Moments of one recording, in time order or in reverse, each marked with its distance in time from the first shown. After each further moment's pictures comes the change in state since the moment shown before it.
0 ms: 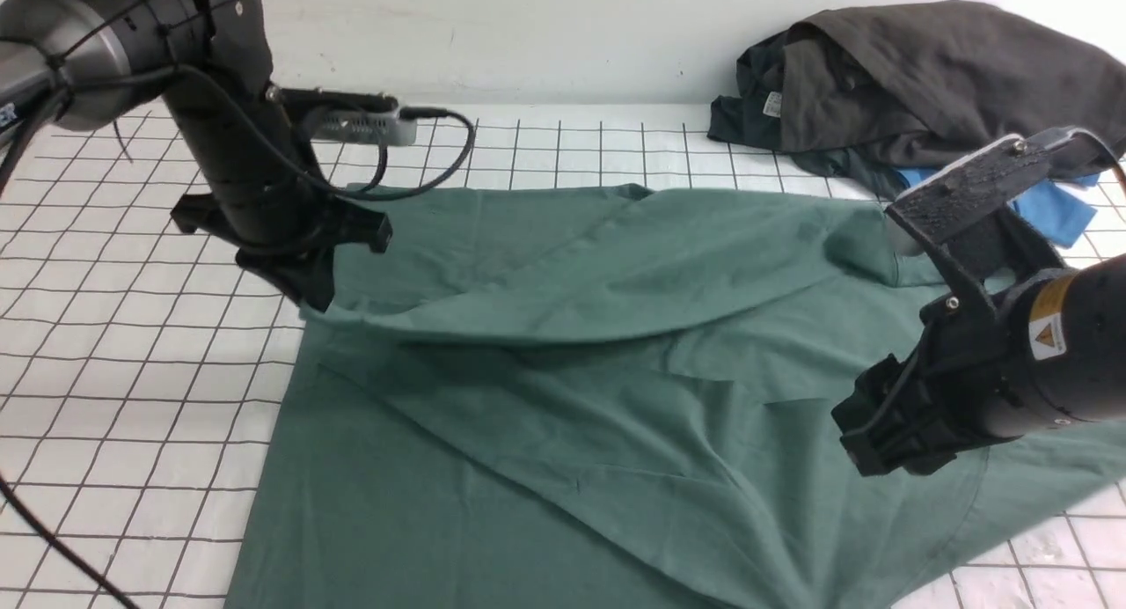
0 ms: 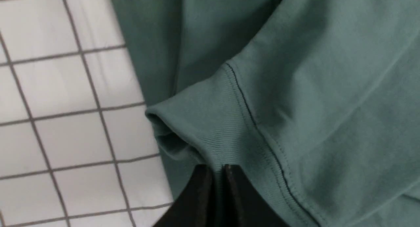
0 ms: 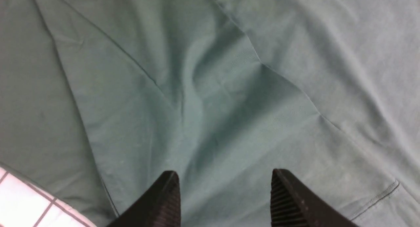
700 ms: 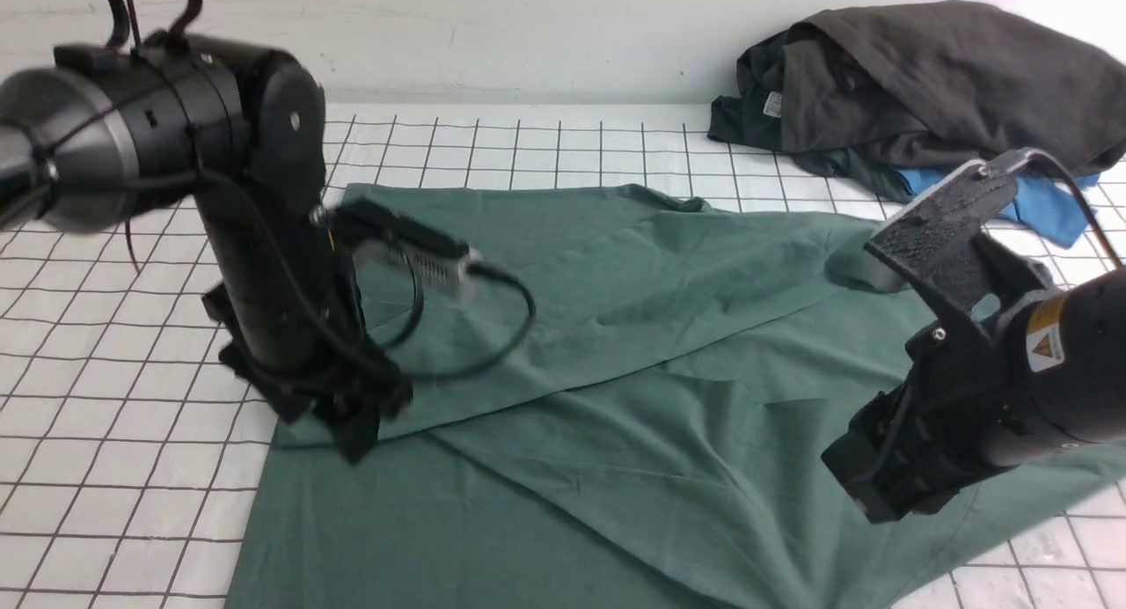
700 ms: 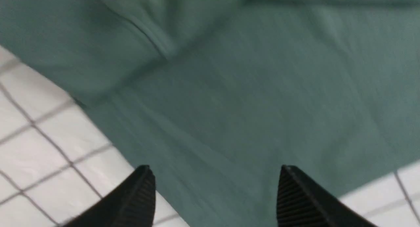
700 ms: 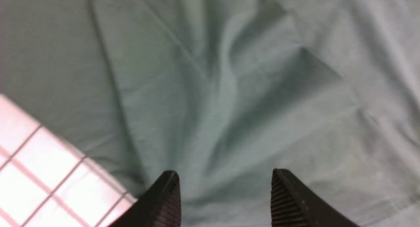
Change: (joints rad) right arm 0.000 0.000 0.000 0.167 0.068 -0.230; left arm -0.209 -0.242 0.415 0.052 0.003 0.221
